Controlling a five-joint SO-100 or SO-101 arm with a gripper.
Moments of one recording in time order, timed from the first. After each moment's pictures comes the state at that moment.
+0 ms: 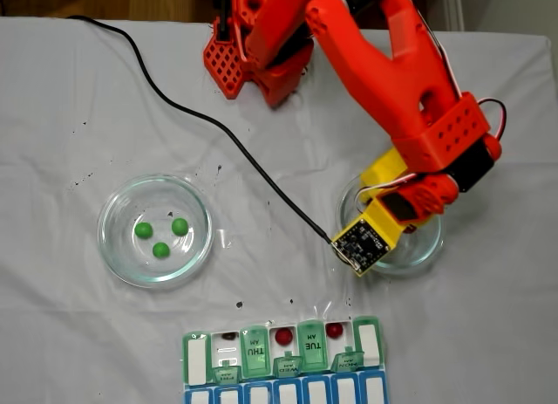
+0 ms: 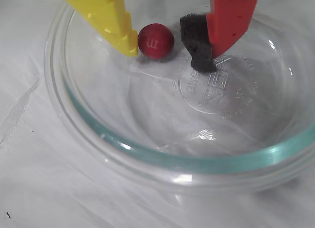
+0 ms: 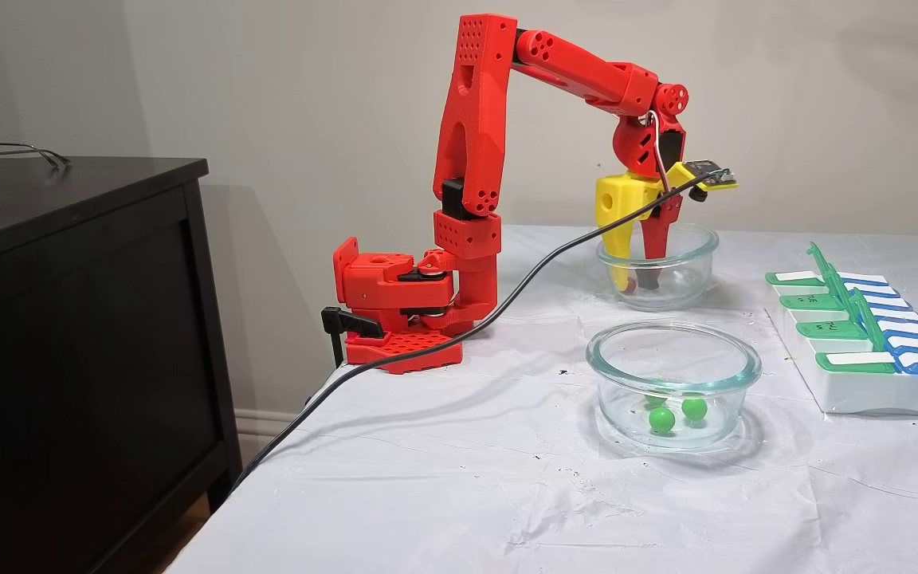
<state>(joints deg) -41.3 98.3 104.1 78.8 -5.0</state>
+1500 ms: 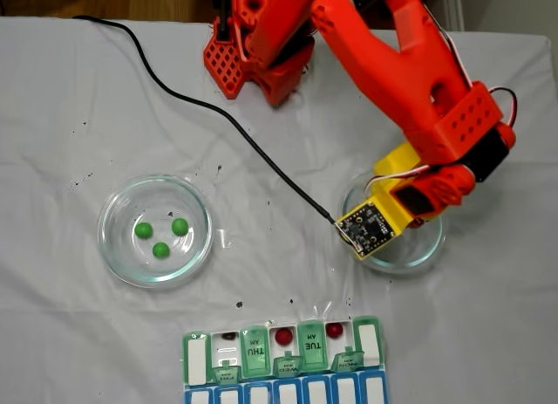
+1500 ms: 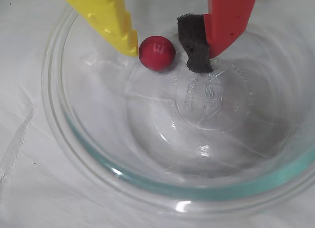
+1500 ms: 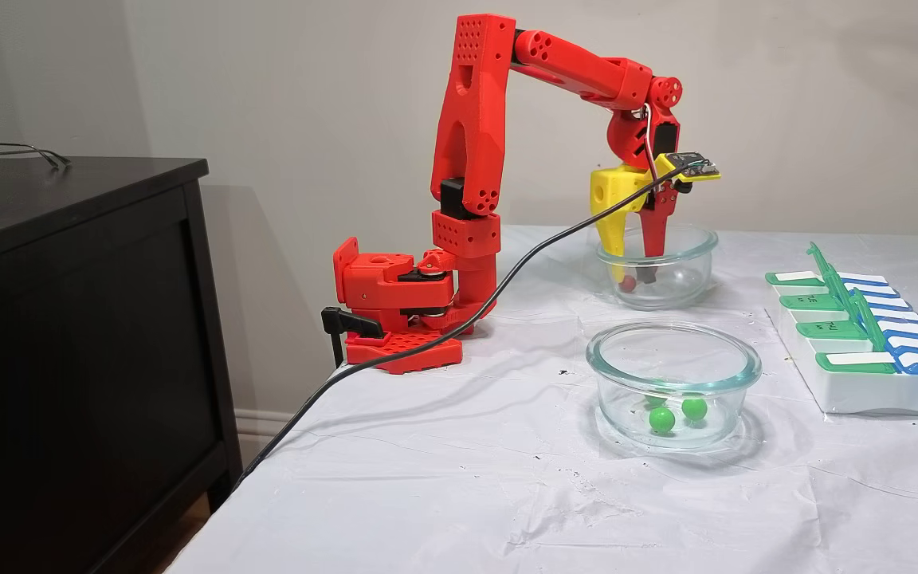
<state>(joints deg) -45.6 98.2 102.9 79.4 3.6</state>
